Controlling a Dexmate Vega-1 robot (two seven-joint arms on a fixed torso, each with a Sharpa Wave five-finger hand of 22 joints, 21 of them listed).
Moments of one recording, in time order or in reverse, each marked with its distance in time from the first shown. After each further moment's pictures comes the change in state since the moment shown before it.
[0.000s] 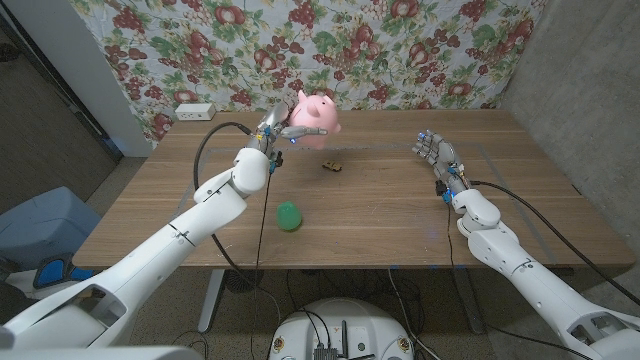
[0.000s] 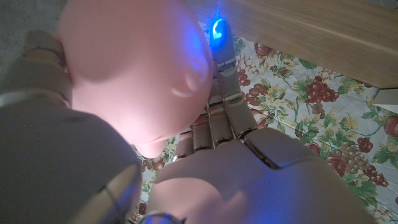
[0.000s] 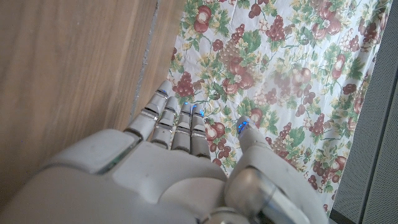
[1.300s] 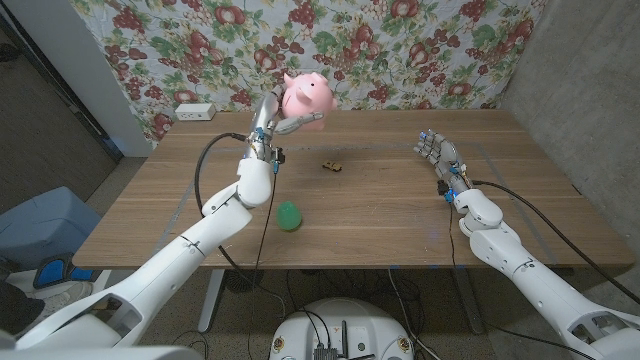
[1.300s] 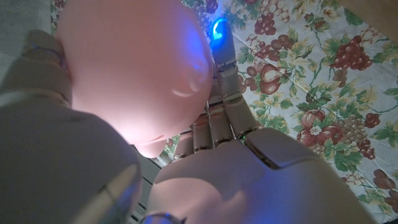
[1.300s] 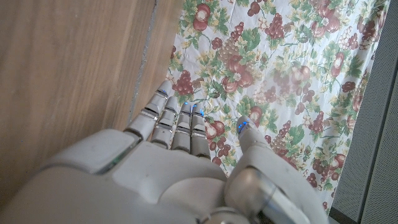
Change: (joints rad) left arm 0.049 -0.113 -0.032 0.172 0.033 -0.409 0.359; left_hand 0.000 0.000 0.000 0.000 0.000 0.003 0.003 -0.006 0.000 0.011 0.000 -0.008 0.006 0.000 0.000 -0.004 0.005 0.000 0.000 0.010 0.000; right arm 0.005 -0.001 0.006 0.015 0.010 0.011 0.018; right_hand 0.000 0.000 0.000 0.000 0.000 0.007 0.007 0.000 0.000 0.000 0.000 0.000 0.000 0.000 0.000 0.000 0.000 0.000 0.000 -0.007 0.000
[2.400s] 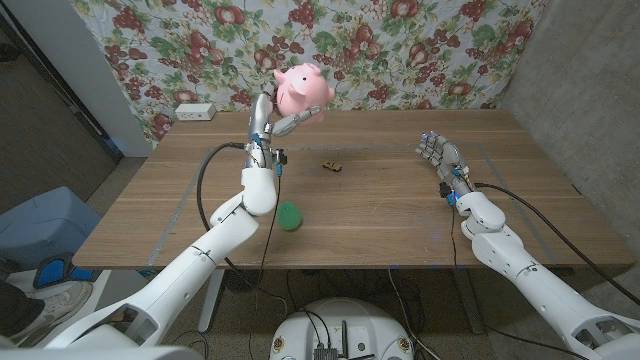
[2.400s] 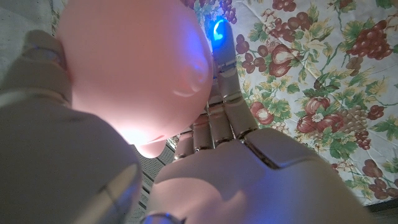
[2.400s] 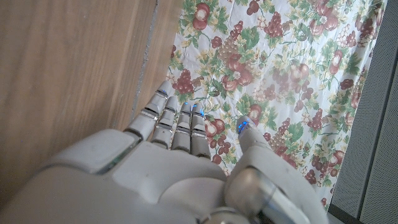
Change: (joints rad) left arm 0.037 -0.065 -0.038 0.030 0.052 -0.102 0.055; left_hand 0.000 0.000 0.000 0.000 -0.004 0.000 0.000 0.000 0.000 0.000 0.000 0.000 -0.002 0.000 0.000 -0.004 -0.002 0.000 0.000 0.000 0.000; right arm -0.021 -0.006 0.010 -0.009 0.011 0.011 0.006; right_hand 0.000 0.000 0.000 0.000 0.000 0.000 0.000 0.000 0.000 0.000 0.000 0.000 0.000 0.000 0.000 0.000 0.000 0.000 0.000 -0.004 0.000
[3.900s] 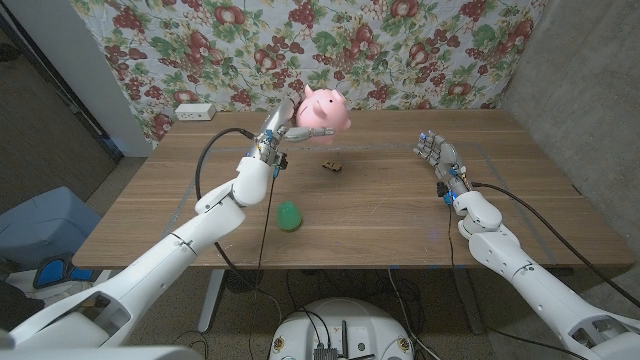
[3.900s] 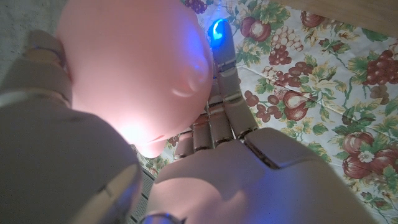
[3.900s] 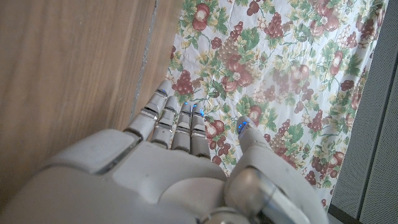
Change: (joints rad) left arm -0.056 0.159 0.065 -0.099 0.009 0.173 -0.328; left_hand 0.000 0.000 0.000 0.000 0.003 0.000 0.000 -0.004 0.000 0.000 0.000 -0.006 0.005 0.000 0.000 -0.004 -0.001 0.000 0.000 0.004 0.000; right arm 0.003 0.010 -0.008 -0.005 -0.011 -0.003 -0.019; right_hand 0.000 0.000 0.000 0.000 0.000 0.000 0.000 0.000 0.005 0.000 0.000 0.000 0.000 0.006 0.006 0.000 0.000 0.007 0.007 -0.004 0.000
